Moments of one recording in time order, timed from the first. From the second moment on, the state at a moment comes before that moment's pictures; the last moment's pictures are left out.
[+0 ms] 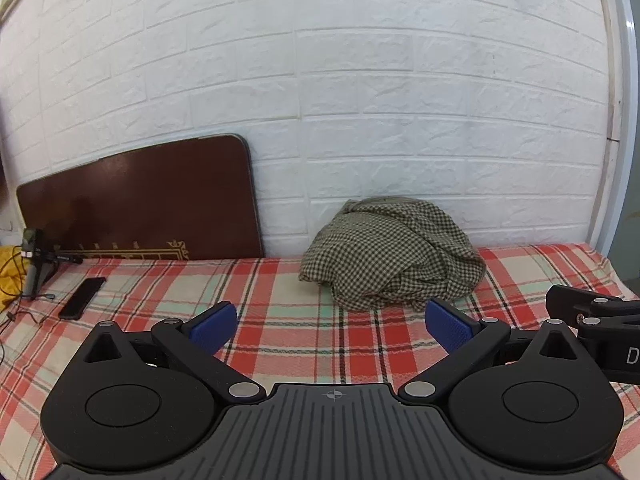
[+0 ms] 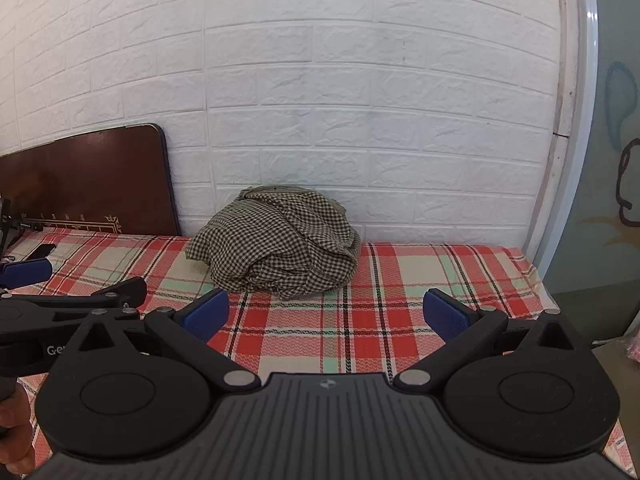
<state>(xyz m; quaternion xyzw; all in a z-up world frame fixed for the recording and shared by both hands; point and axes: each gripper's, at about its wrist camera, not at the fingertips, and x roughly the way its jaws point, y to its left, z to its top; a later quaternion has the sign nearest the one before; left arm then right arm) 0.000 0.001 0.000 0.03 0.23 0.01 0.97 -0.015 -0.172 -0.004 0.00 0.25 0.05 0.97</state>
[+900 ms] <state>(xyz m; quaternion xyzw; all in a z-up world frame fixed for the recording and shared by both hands) -0.001 0.002 -0.001 0.03 0.24 0.01 0.97 -0.018 -0.168 -0.008 -0.01 0.25 0.05 0.97</state>
